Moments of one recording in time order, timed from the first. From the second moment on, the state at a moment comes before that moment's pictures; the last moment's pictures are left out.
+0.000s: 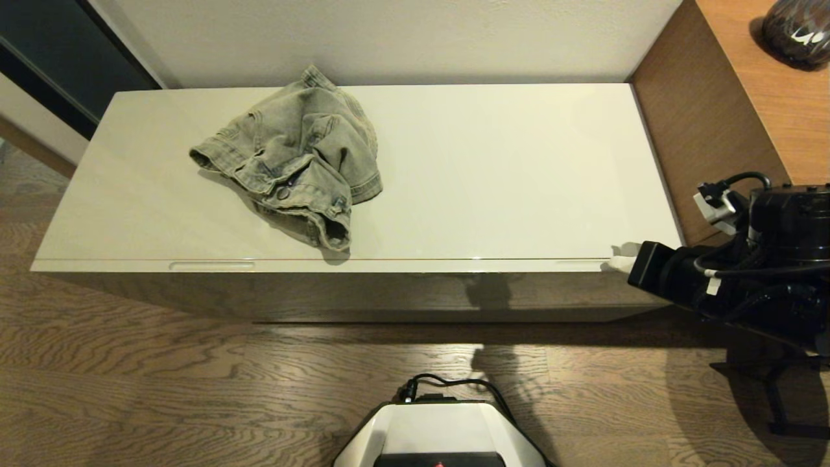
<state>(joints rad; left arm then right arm) 0.00 0.00 0.00 0.02 -0.01 0.14 0.29 1.54 -0.70 -0.46 -0.04 0.48</state>
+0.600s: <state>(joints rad) 0.00 0.00 0.00 0.02 -0.01 0.13 0.30 1.56 -0.69 -0.50 -0.04 0.51</state>
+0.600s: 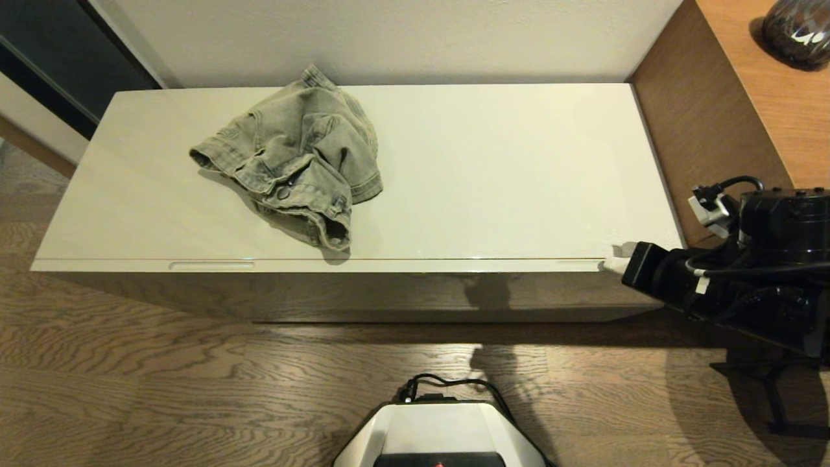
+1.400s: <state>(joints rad) 0.00 0.00 0.00 0.02 -0.01 0.13 0.33 1.54 -0.54 -0.46 -0.02 0.53</state>
